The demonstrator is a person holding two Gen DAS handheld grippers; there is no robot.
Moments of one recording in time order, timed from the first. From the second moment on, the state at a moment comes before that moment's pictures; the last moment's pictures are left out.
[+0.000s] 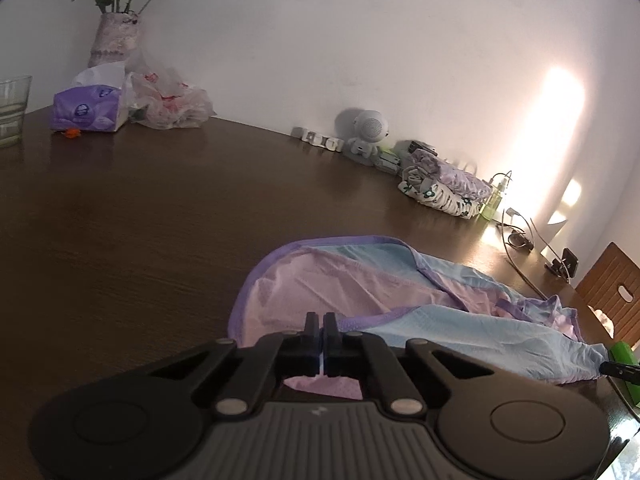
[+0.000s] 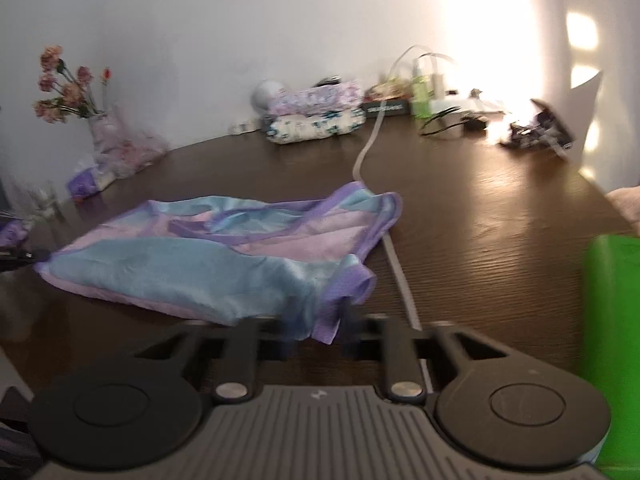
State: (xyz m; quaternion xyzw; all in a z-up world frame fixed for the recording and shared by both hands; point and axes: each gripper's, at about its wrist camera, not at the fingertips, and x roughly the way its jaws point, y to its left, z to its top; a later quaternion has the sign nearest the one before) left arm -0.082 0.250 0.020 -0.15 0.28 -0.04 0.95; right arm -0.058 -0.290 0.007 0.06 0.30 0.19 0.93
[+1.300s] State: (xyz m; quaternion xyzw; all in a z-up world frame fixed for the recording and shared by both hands) left arm -0.094 0.168 0.005 0.02 0.29 -0.03 0.96; right arm -0.052 -0.194 0.007 -0.08 0.30 0.22 0.92
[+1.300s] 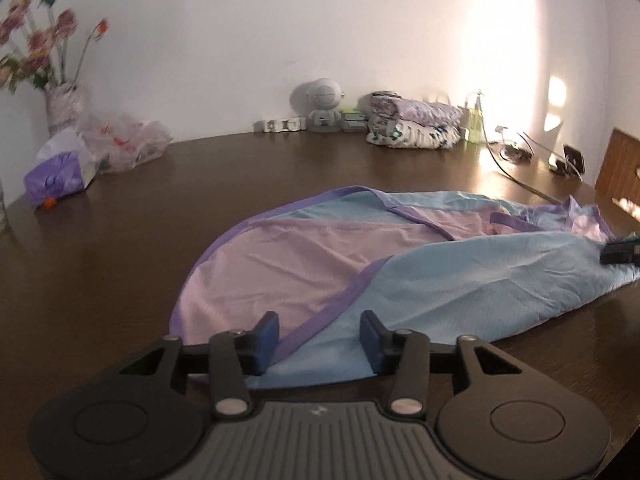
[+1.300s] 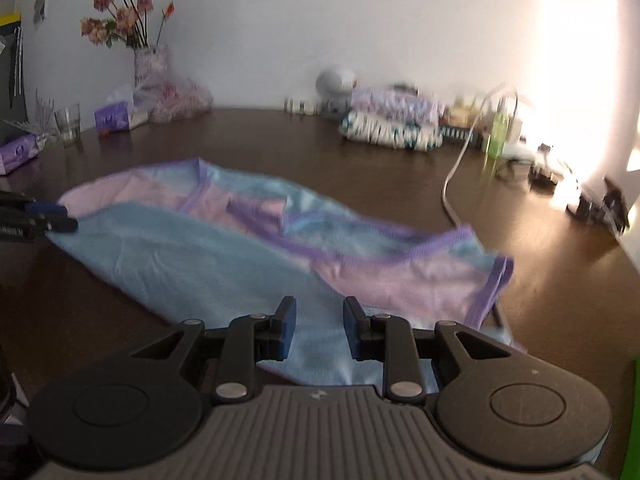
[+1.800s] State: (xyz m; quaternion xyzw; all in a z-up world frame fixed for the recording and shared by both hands) left arm -0.124 0.172 0.011 0.02 0.31 -0.04 0.95; right arm -0.070 -0.227 0.008 -0.07 0.32 0.25 0.91
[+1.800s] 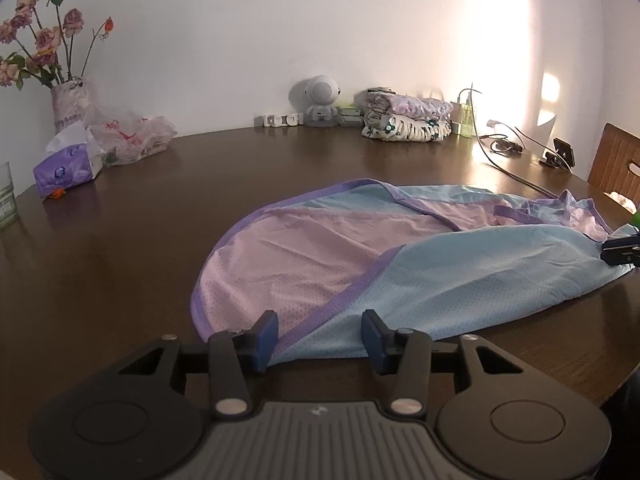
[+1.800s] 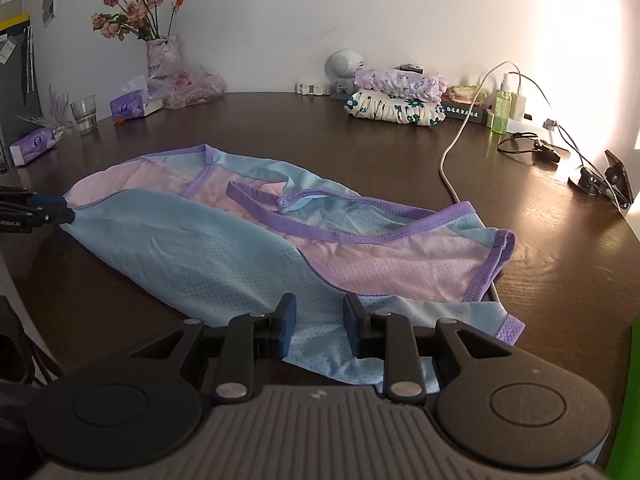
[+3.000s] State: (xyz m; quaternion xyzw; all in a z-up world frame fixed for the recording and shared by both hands) left arm 0.099 0.089 0.037 0.10 0.37 -0.17 0.91; right arm 0.052 -0.177 0.020 -0.02 0.32 0.24 0.92
